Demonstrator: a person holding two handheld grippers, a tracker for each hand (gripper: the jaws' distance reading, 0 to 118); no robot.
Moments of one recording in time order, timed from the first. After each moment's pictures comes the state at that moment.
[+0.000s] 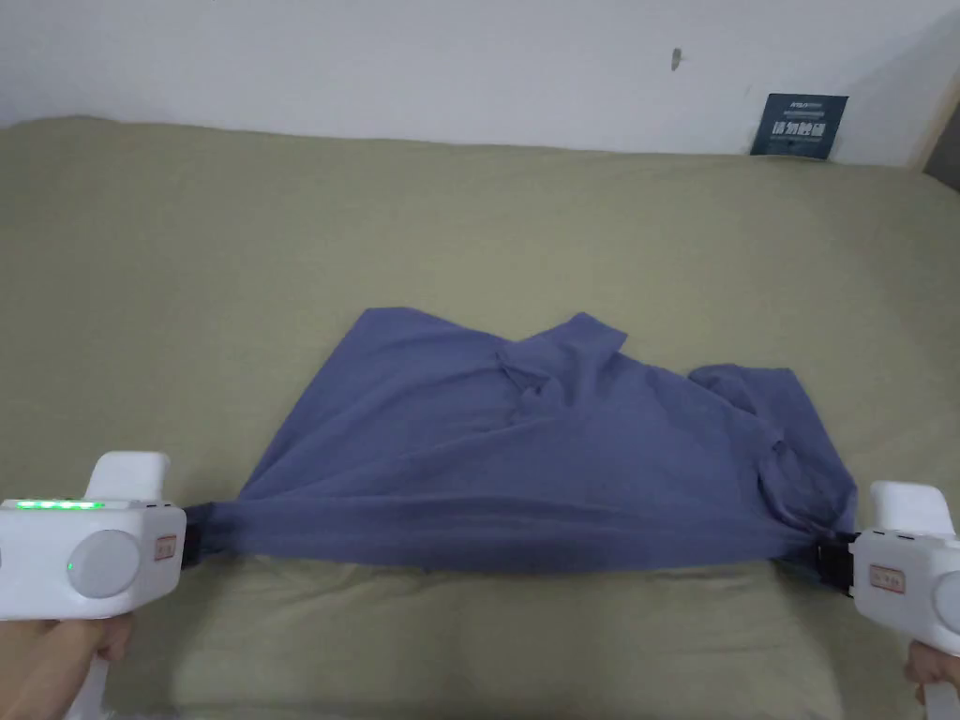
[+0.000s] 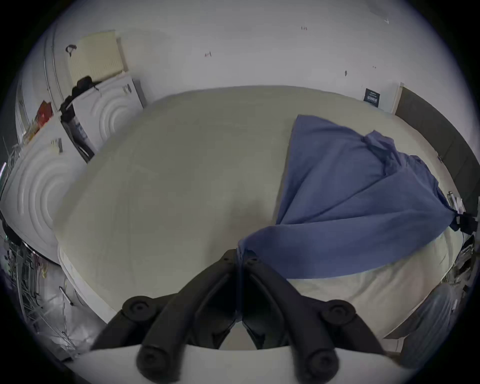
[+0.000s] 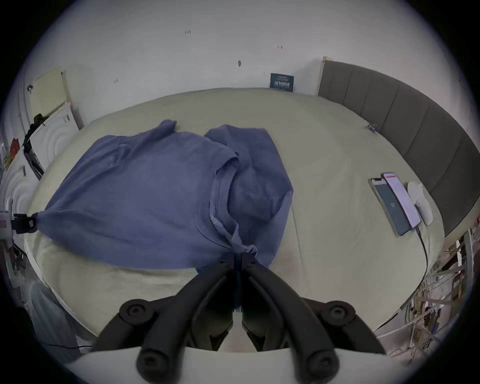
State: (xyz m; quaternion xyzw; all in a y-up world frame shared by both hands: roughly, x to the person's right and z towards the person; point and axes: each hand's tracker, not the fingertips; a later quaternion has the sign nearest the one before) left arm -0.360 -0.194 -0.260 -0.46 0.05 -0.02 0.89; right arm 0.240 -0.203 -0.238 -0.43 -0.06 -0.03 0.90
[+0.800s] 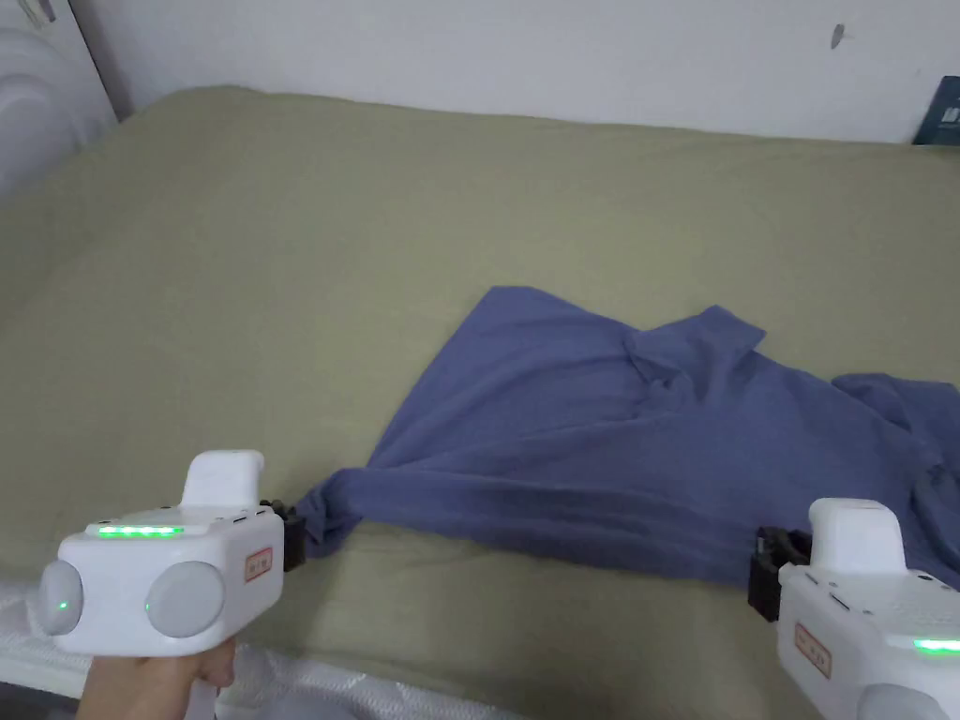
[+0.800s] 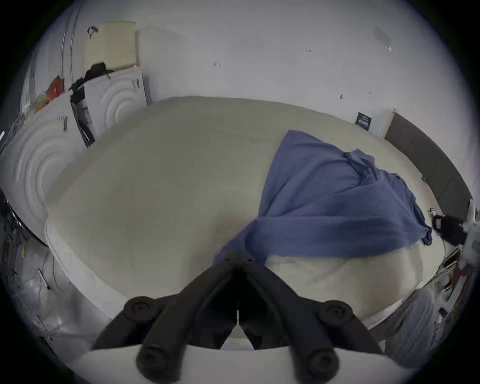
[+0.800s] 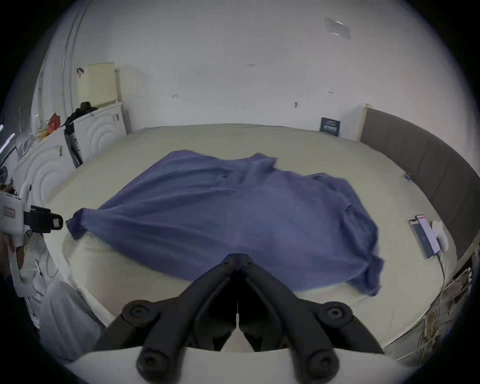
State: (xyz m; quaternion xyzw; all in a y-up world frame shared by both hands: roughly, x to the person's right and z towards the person) left arm -0.378 -0.181 -0.194 -0.42 0.05 0.06 0.91; right arm 0.051 -0.183 -0.196 -0.33 0.06 0.01 0.94
